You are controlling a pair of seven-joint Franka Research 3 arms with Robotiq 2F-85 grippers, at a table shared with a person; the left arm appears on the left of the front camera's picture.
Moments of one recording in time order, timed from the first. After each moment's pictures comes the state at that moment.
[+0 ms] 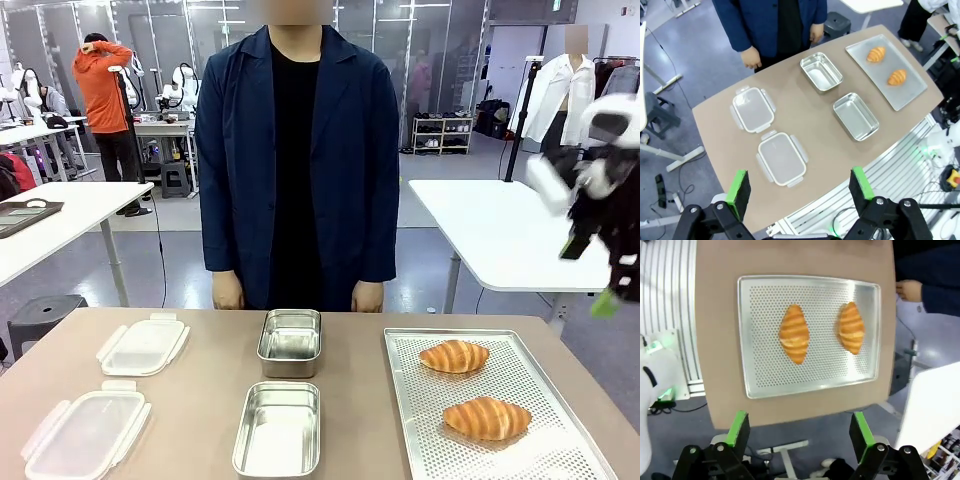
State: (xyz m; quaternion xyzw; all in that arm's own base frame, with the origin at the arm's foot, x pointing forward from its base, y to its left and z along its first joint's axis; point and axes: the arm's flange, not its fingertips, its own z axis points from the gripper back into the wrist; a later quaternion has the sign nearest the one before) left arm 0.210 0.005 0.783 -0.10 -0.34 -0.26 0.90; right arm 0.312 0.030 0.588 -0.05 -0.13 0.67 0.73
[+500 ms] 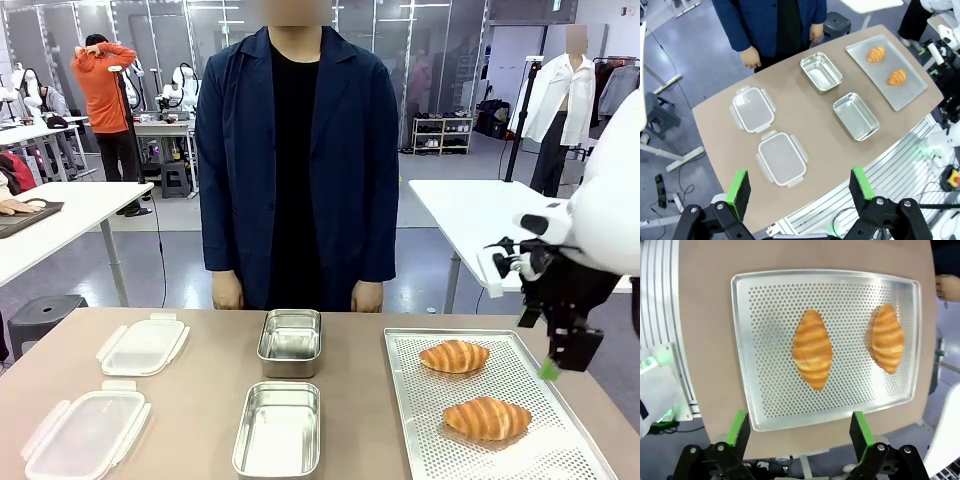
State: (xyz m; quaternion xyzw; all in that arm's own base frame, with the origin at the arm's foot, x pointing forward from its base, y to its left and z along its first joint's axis) left arm 0.210 0.004 0.783 -0.10 -0.34 -0.26 0.90; right arm 0.350 0.054 0.474 -0.02 -0.09 0.66 0.75
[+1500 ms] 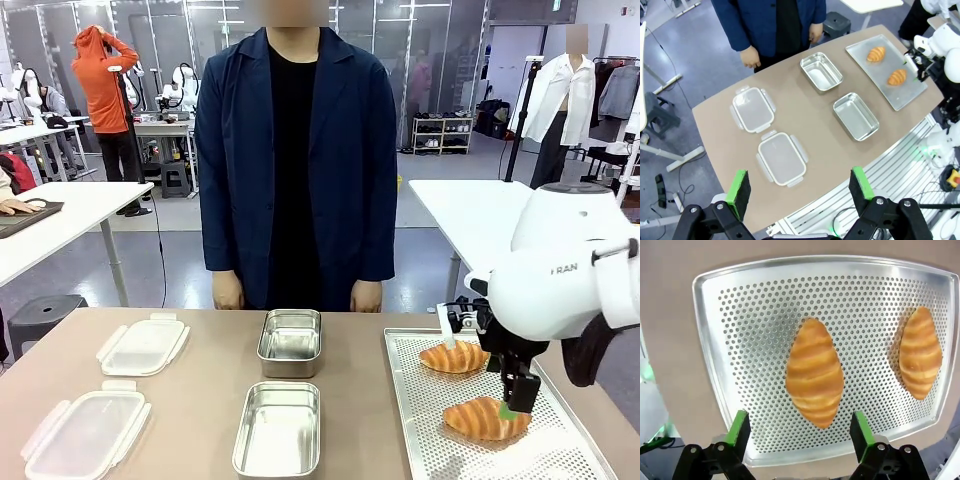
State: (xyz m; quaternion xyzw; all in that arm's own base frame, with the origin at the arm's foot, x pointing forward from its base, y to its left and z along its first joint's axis) left arm 0.210 0.004 0.783 -0.10 -0.34 -0.26 0.90; right arm 0.392 0.078 0.375 -0.02 -0.04 0.64 0.76
